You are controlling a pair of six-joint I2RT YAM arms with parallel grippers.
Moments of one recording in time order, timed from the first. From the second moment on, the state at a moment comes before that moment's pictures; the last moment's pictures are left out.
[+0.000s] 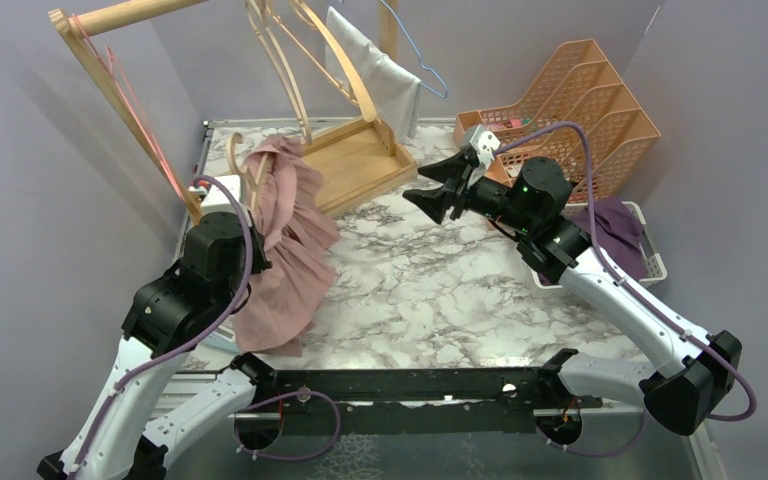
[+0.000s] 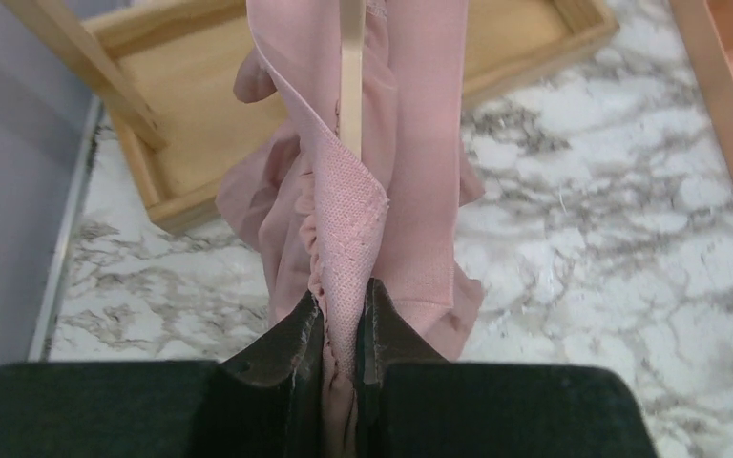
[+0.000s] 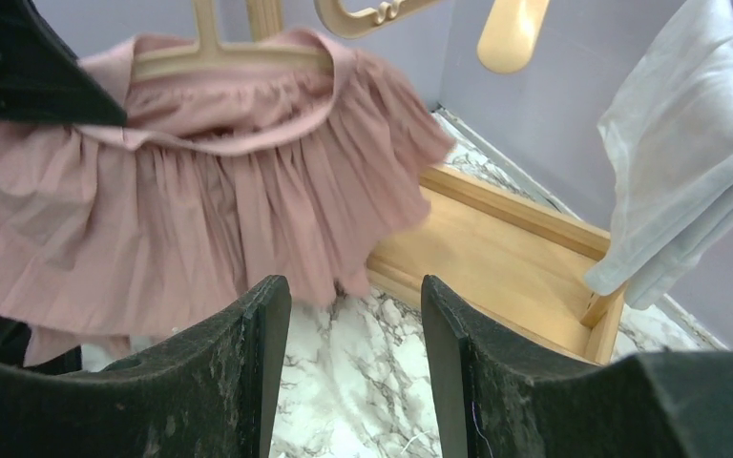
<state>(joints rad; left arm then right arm) -0.56 0.71 1.19 -1.02 -0.45 -0.38 0.64 1.15 1.09 0.14 -0.45 -0.05</state>
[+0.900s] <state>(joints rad) -0.37 1.35 1.71 -0.61 -0.87 -0.32 0.64 1.06 1.01 0.11 -0.48 0.14</state>
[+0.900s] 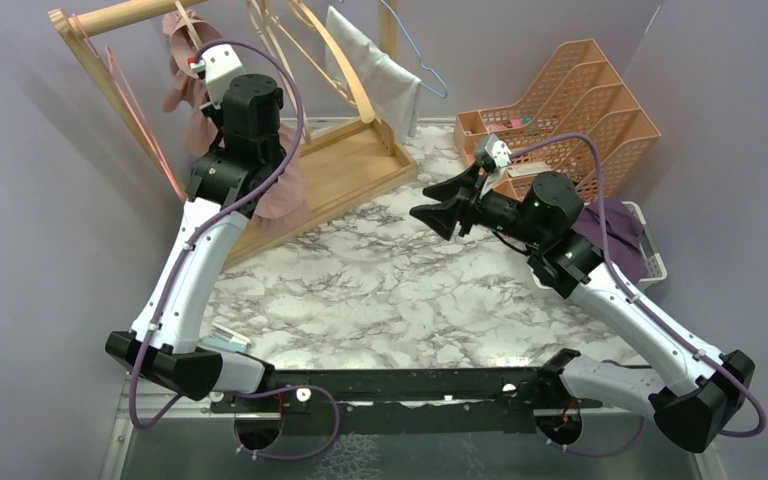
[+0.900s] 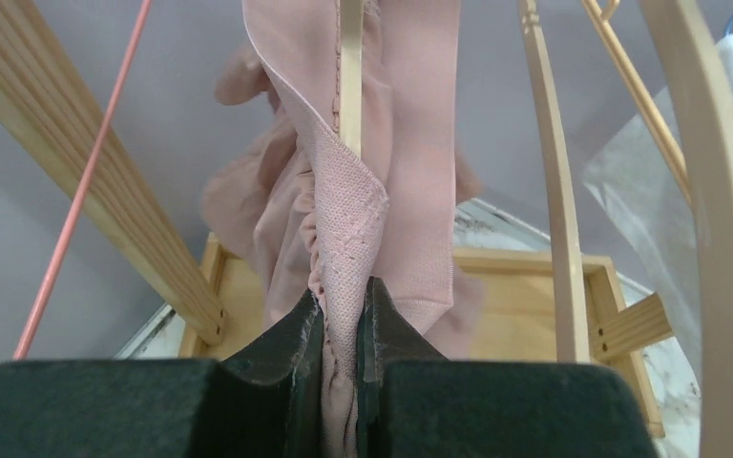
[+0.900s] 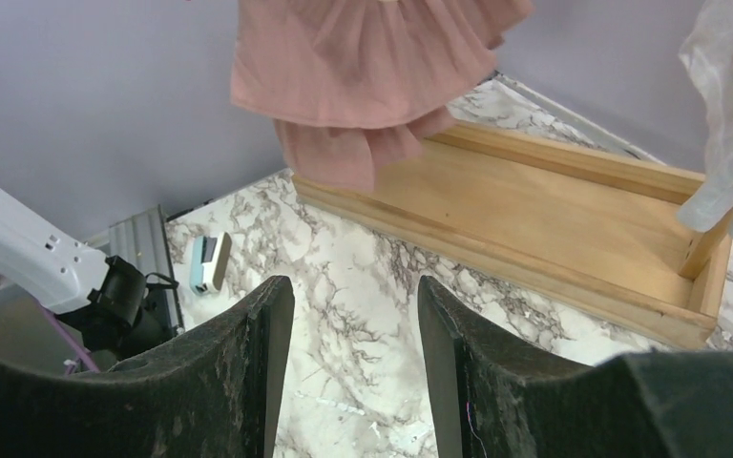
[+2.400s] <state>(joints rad) -0.06 1.41 1.84 -0.66 -0.71 -0.25 0.64 1.11 0.98 0.08 -0.49 0.19</state>
